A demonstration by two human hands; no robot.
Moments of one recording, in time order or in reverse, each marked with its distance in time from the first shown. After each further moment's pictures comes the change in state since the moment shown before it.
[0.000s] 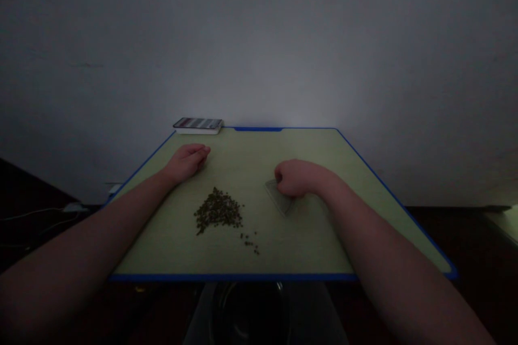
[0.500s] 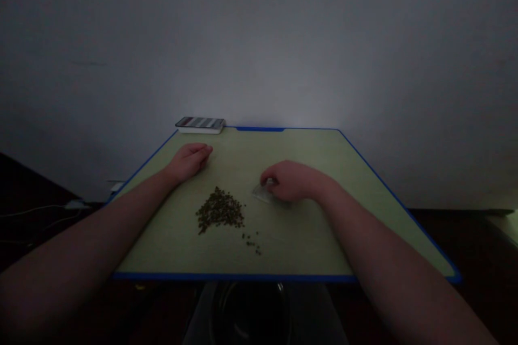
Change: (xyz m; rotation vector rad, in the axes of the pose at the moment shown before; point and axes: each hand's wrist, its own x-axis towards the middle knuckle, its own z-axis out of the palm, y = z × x) left_hand 0.001 -0.001 0.000 -0.005 0.005 0.015; right_hand 0.002 -0.006 0.005 0.017 0.167 -0.323
